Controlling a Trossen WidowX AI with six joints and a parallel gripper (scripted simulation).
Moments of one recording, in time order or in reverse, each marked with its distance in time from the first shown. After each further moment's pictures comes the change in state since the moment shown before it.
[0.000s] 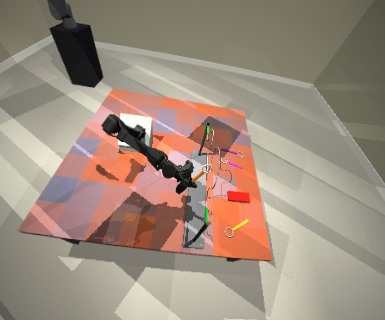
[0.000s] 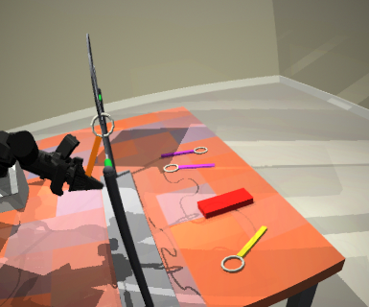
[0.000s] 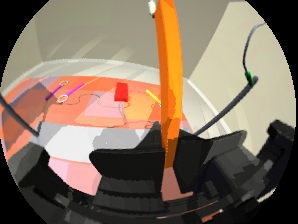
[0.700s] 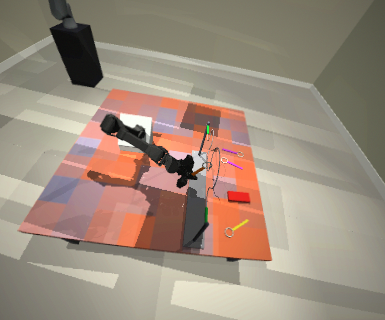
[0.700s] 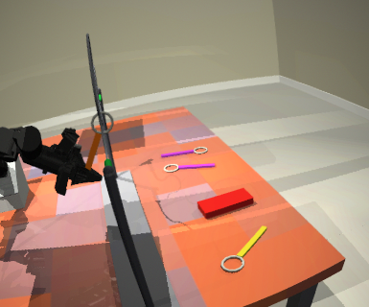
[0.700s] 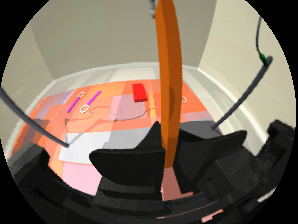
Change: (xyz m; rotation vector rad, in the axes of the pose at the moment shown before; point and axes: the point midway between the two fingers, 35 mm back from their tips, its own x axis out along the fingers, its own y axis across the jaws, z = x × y) arm -0.010 0.047 0.007 0.214 0.026 0.123
